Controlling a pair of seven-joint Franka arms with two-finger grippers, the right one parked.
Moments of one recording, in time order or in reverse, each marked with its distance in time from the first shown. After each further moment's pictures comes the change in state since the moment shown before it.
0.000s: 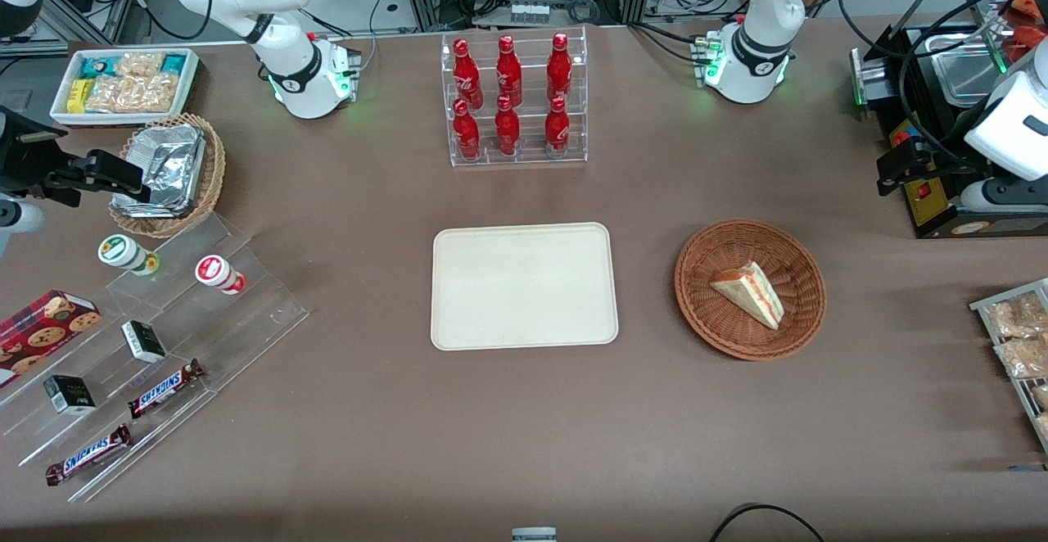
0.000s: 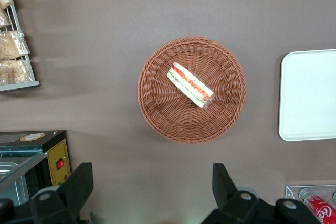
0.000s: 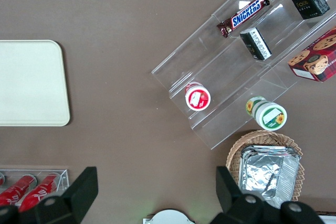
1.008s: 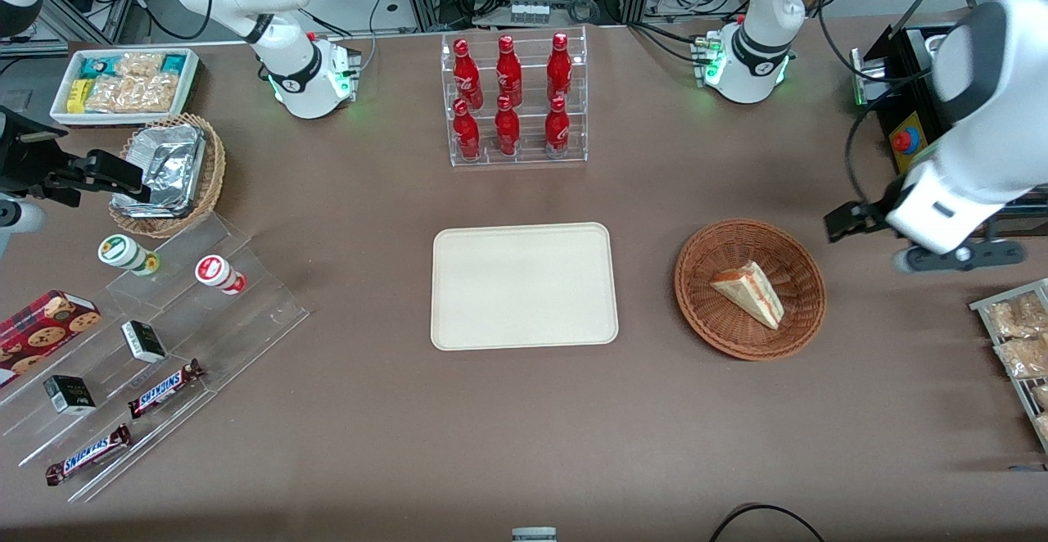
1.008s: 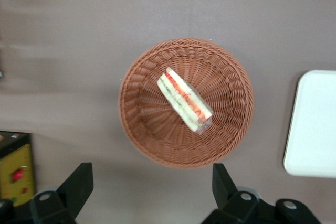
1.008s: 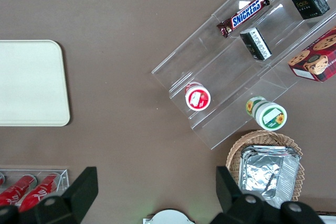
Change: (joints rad) arm -0.040 0.063 -0.009 -0.253 -0.001 0.286 -0.192
